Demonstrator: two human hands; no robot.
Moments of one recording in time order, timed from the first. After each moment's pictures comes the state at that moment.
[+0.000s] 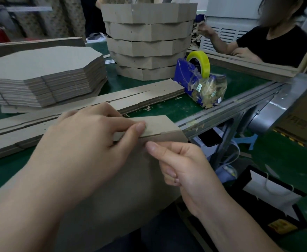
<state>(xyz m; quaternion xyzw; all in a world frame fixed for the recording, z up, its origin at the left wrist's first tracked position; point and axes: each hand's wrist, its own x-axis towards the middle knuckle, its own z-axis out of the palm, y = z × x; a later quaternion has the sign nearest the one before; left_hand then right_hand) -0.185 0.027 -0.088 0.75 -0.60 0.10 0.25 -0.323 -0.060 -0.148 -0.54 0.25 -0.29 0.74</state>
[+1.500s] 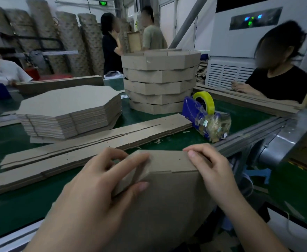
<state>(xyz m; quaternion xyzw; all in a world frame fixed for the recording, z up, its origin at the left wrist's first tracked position) -0.189 0.060 -0.092 0.74 -0.60 0.07 0.30 -0.333 -0.131 -0.155 -0.76 0.25 -0.45 0.41</state>
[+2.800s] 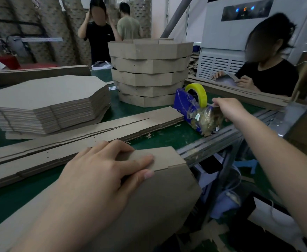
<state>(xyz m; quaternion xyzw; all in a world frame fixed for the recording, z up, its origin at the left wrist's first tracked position) -0.184 0.022 -0.090 0.74 -0.63 0.15 0.17 -0.331 -0.337 -0.109 -0.69 0.55 -0.32 0.34</state>
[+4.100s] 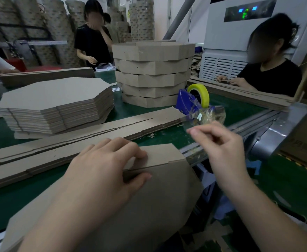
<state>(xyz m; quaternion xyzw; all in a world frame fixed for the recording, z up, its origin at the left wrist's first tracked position) -0.186 0.024 -0.090 0.74 -0.62 0.16 0.21 -0.339 -0.142 -0.128 -0.70 0.27 -0.53 0.40</state>
